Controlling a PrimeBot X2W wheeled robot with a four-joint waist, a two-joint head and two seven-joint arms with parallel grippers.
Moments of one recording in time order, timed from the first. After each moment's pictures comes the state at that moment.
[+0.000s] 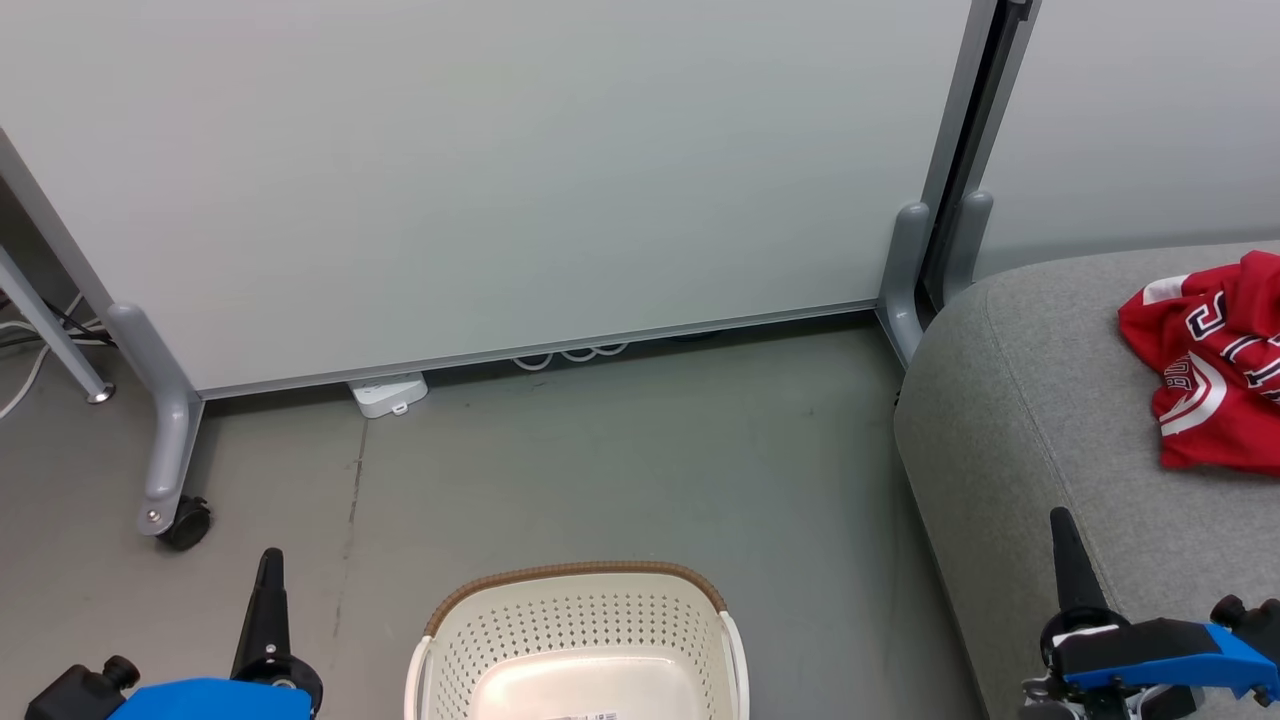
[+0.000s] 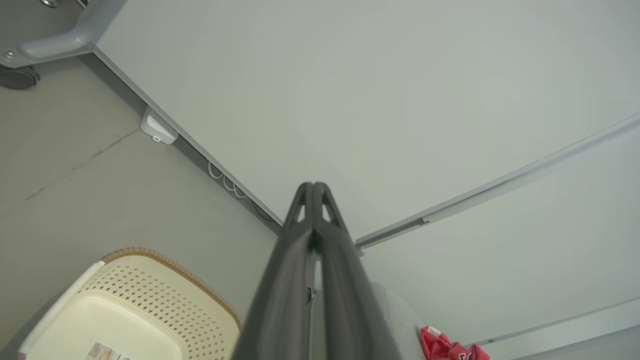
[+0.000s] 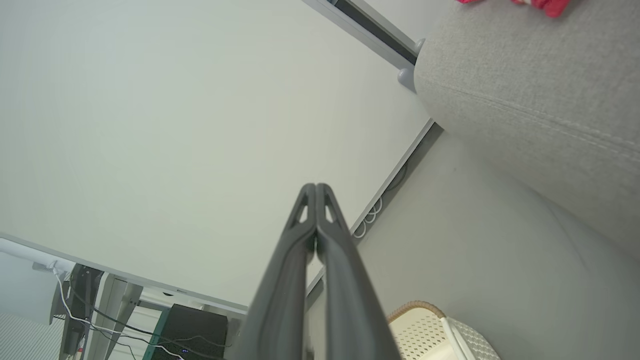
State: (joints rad) left arm -0.06 0.04 0.06 0.25 -1.05 -0.11 -0.03; right arm -0.07 -0.06 -0.08 0.28 1.02 0.13 -0.03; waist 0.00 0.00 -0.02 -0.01
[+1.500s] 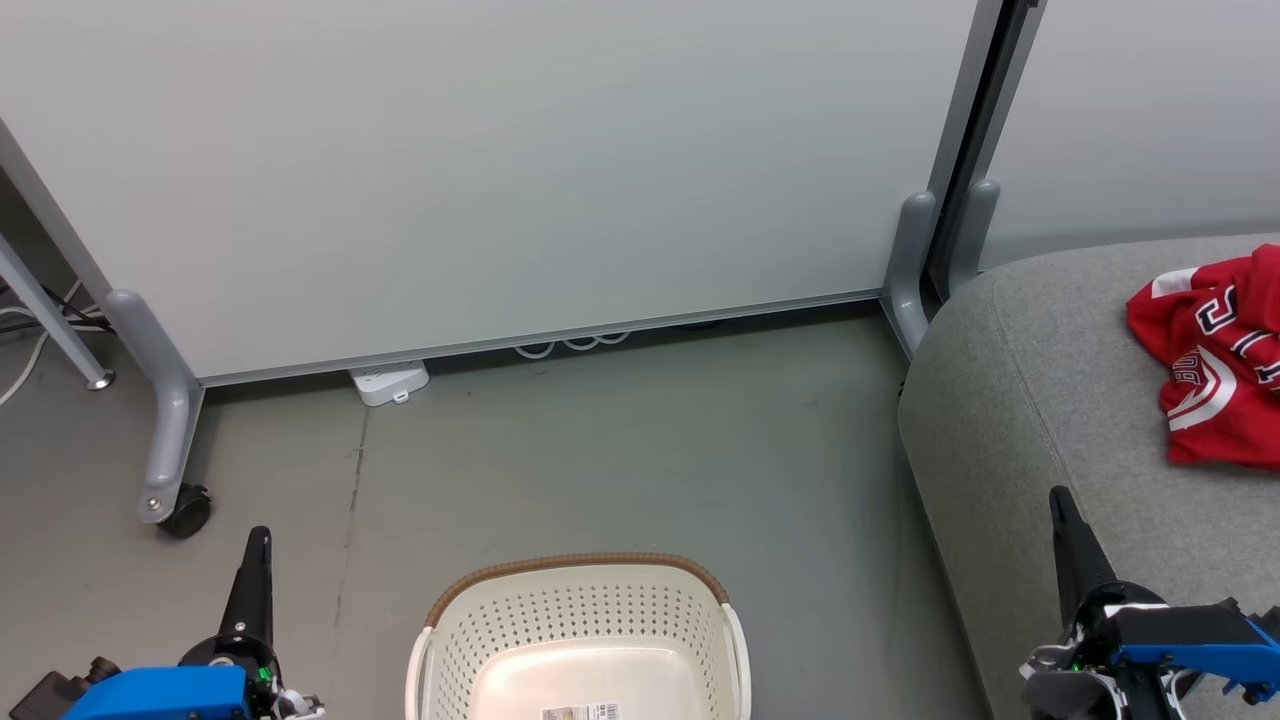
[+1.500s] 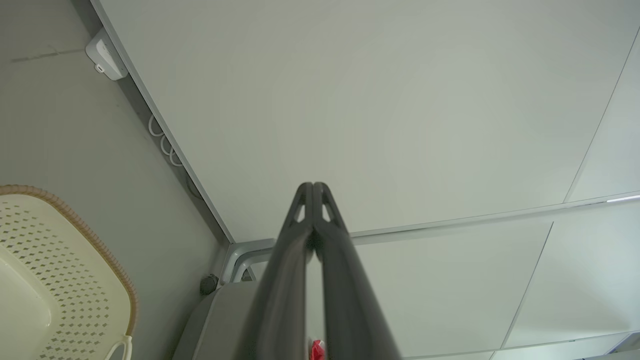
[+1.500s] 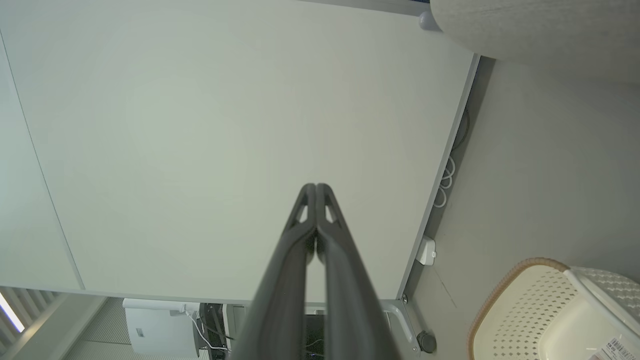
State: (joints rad) left arm -0.09 0.05 0.10 0.25 -1.46 -0.12 0.08; right arm -0.09 -0.05 -0.11 0.26 1.45 0.13 0.07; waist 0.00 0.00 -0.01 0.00
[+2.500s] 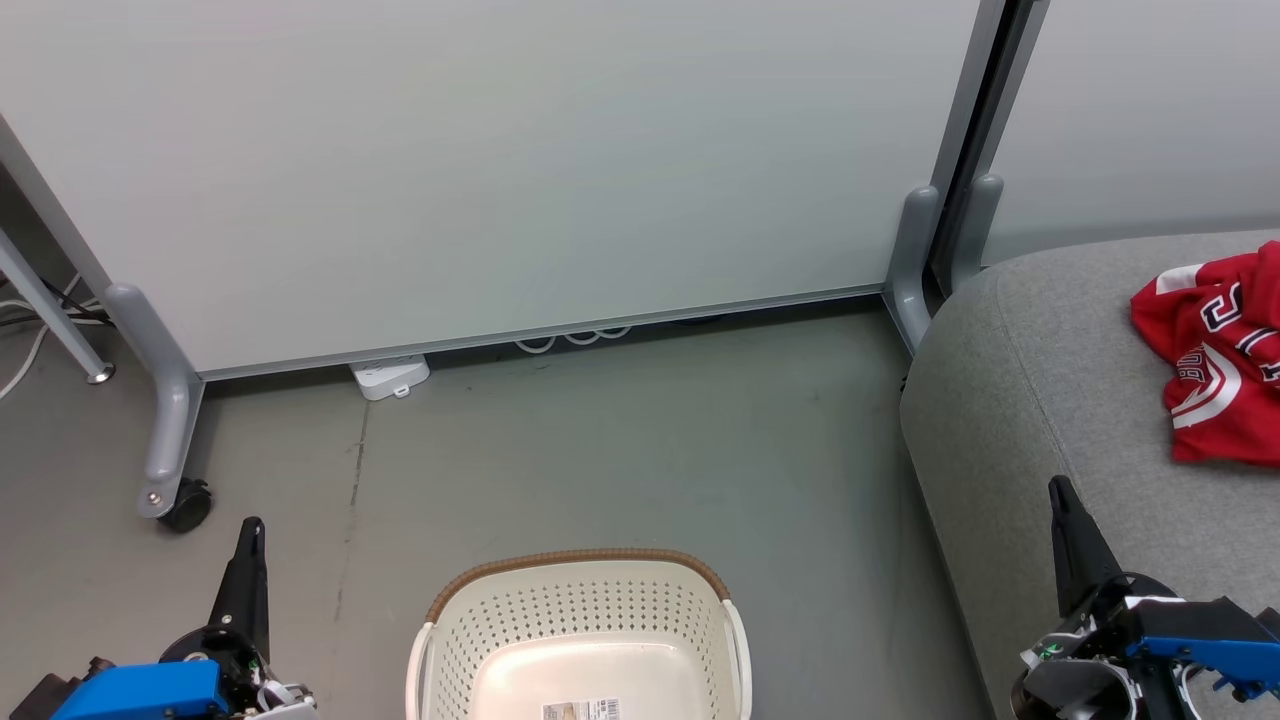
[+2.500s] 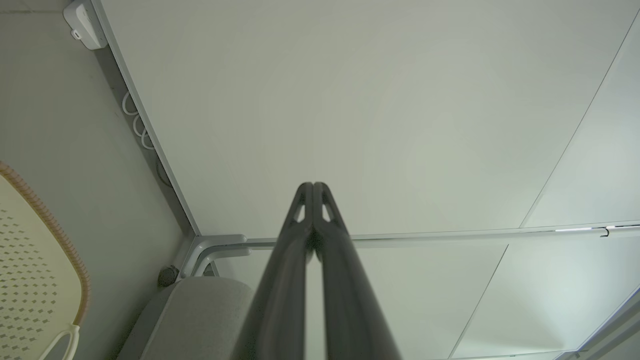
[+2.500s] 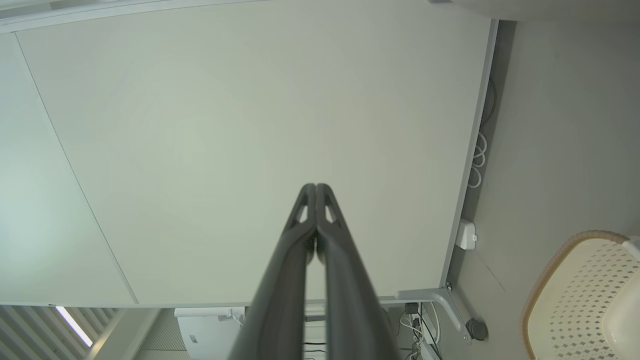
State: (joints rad) left arm -0.10 0.05 0.11 0.25 -1.61 -0.13 0.11; right arm -0.10 -0.05 -0.11 0.25 1.61 0.13 0.11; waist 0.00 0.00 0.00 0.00
